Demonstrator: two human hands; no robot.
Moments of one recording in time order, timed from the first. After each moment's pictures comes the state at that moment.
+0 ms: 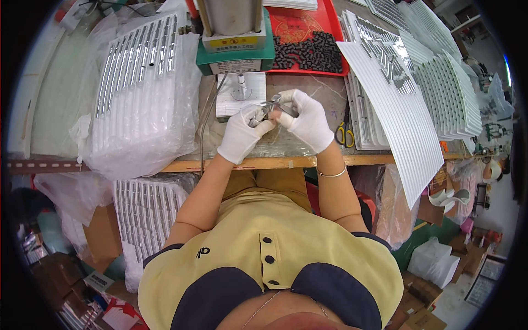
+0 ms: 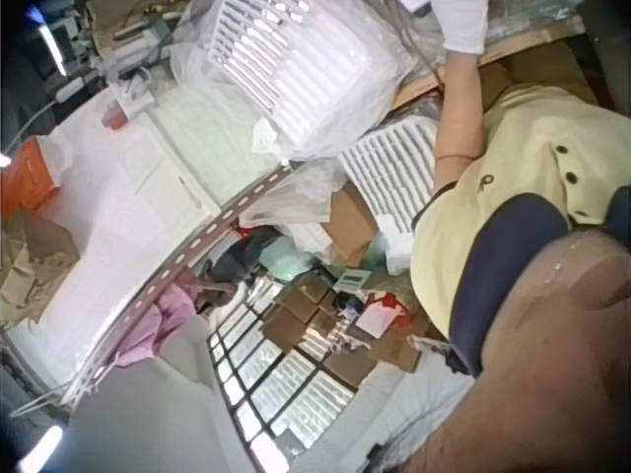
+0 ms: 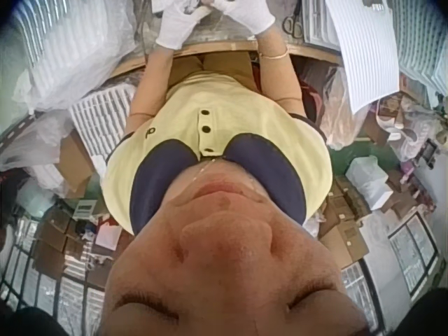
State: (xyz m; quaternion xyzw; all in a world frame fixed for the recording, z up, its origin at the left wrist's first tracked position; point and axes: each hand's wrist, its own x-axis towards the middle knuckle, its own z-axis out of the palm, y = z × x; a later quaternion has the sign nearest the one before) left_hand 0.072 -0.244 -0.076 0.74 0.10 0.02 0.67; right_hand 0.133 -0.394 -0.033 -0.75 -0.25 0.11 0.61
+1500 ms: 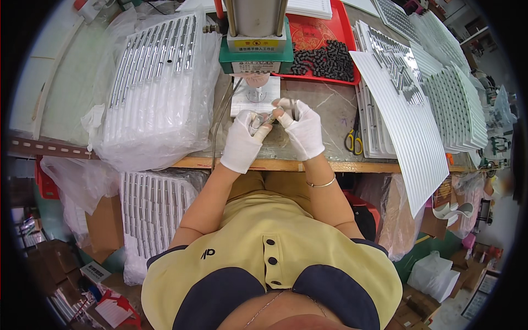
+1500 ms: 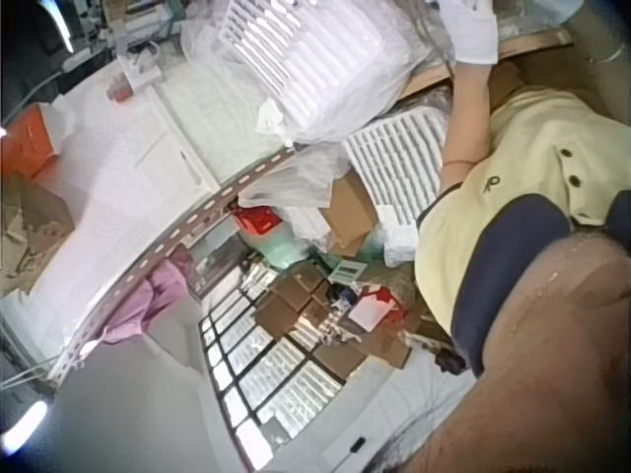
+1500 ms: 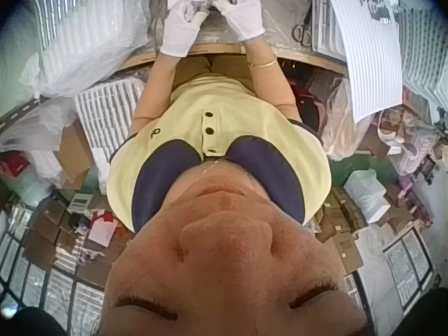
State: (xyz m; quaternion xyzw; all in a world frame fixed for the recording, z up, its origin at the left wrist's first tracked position) left_hand 0.044 -0.236 -0.074 0.81 0.09 0.19 0.54; right_hand 0.110 -0.366 -0.042 -0.70 -0.14 0.12 0.69
